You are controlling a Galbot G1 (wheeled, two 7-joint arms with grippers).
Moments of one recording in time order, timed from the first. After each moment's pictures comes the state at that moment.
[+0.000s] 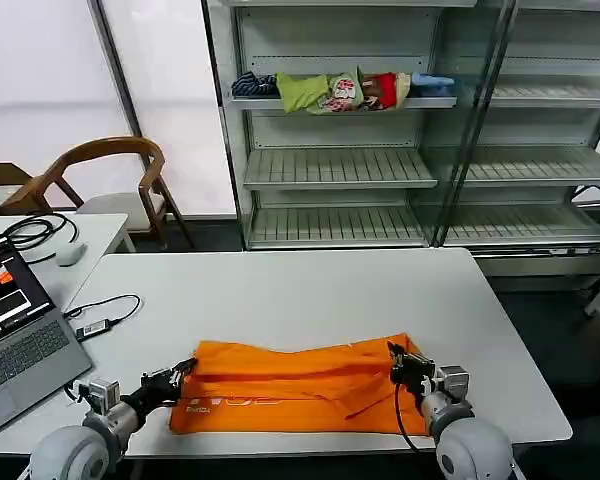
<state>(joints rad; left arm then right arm) 1.39 -0.86 -0.49 -1.88 -0.71 0.41 0.11 -1.28 1.17 0.36 2.00 0.49 -0.54 0.16</state>
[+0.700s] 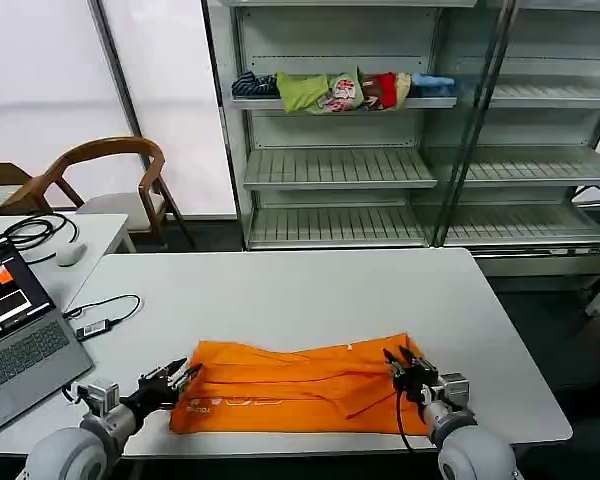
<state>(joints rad) 1.40 -0.85 -0.51 -1.91 -0.68 0.43 0.10 -1.33 1.17 0.39 2.03 0.43 -0.54 0.14</state>
